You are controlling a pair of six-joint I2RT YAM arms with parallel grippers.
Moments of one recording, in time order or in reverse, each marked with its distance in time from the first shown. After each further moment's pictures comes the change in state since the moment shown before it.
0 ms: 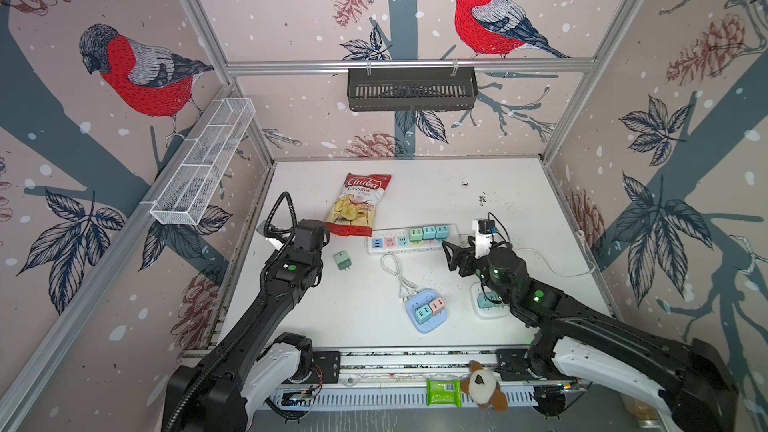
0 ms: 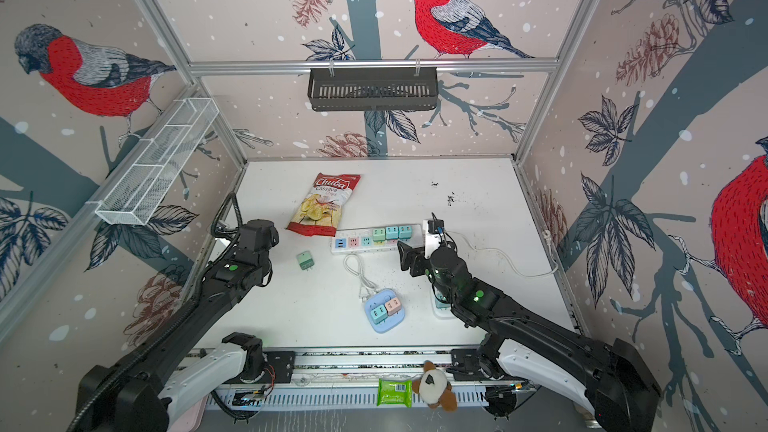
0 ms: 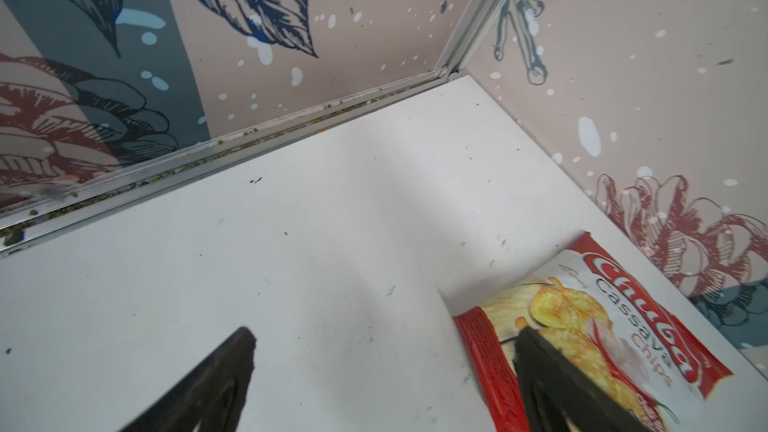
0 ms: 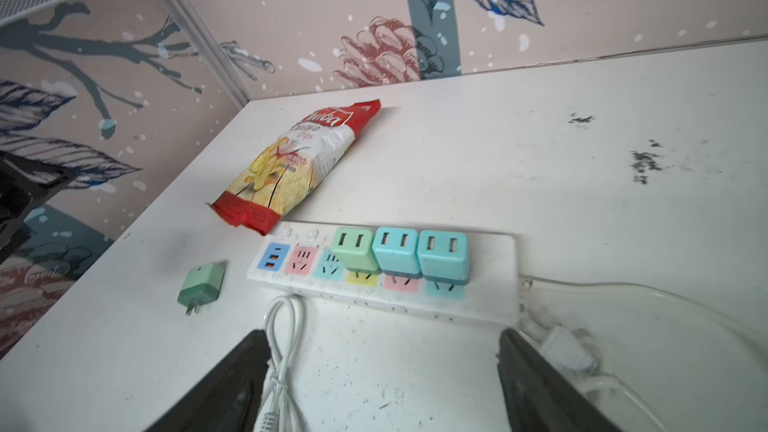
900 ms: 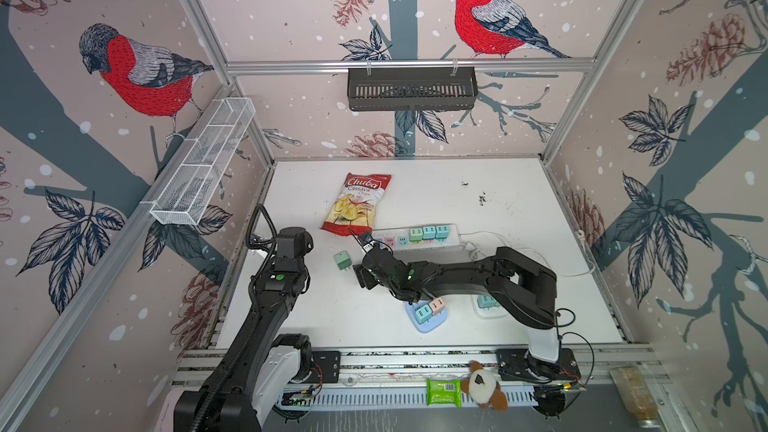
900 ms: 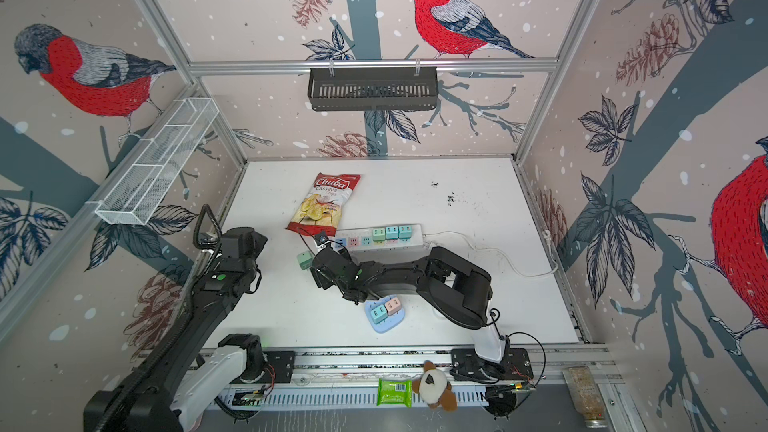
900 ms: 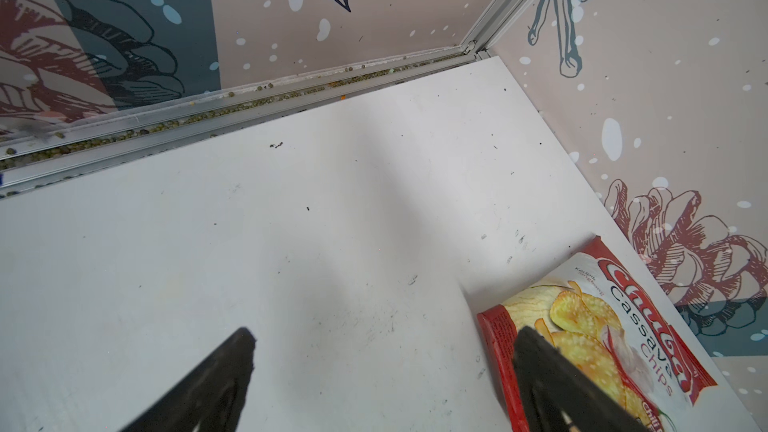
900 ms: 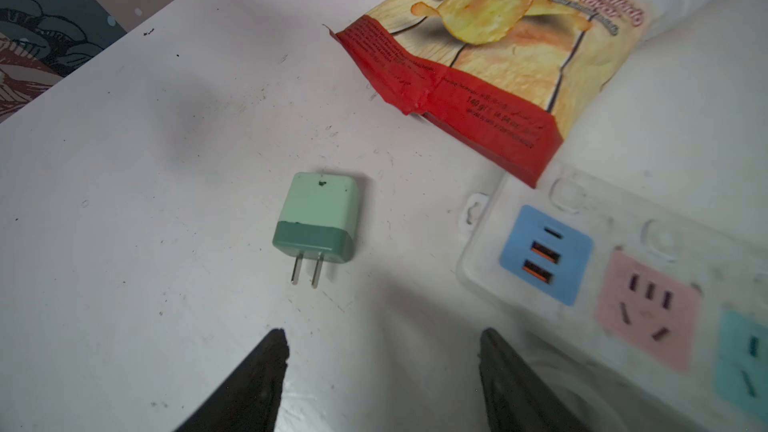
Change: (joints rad) left arm 0.132 -0.101 -0.075 0.014 0.169 -0.012; right arm 0.303 1.085 0.749 0.025 -0.020 -0.043
